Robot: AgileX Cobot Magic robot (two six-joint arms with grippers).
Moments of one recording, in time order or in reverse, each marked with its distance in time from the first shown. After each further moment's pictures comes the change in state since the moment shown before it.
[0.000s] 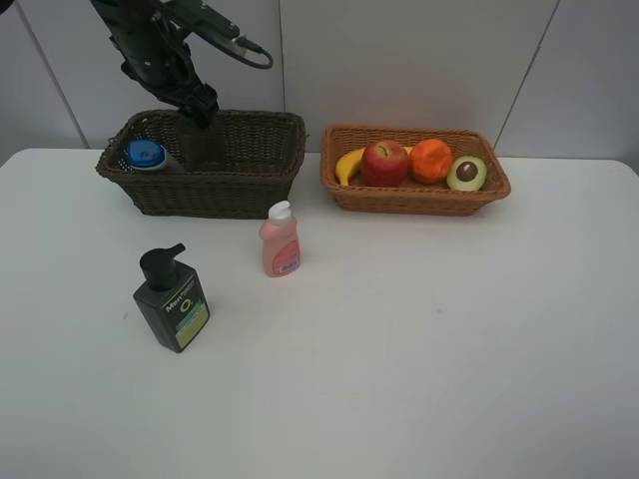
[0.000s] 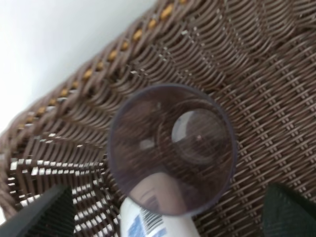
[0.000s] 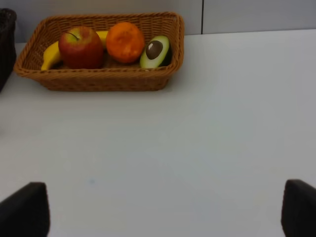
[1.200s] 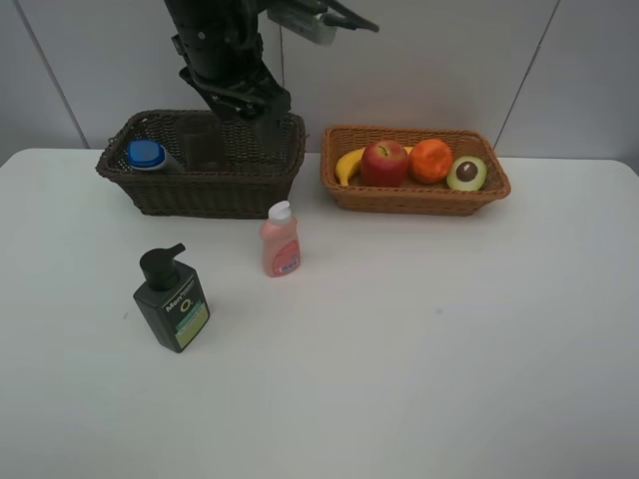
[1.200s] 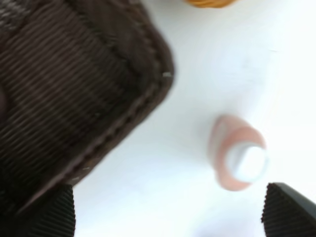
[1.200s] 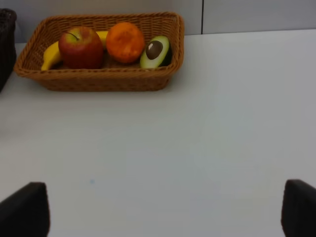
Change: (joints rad) left arm -0.275 -0.146 -0.003 -0.202 0.379 -0.001; right arm 0.000 0.000 0.000 0.000 0.000 0.001
